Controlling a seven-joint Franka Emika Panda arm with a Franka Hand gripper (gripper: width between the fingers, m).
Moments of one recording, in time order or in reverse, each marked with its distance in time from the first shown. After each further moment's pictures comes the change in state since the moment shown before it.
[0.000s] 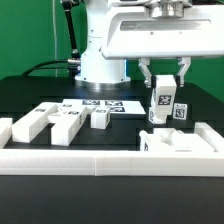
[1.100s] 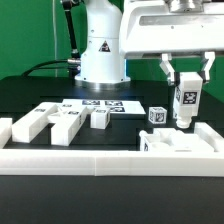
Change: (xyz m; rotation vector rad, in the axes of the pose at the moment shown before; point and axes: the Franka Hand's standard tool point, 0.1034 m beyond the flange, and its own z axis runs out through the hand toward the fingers) arm 0.033 -0.031 0.000 0.017 0.231 -0.031
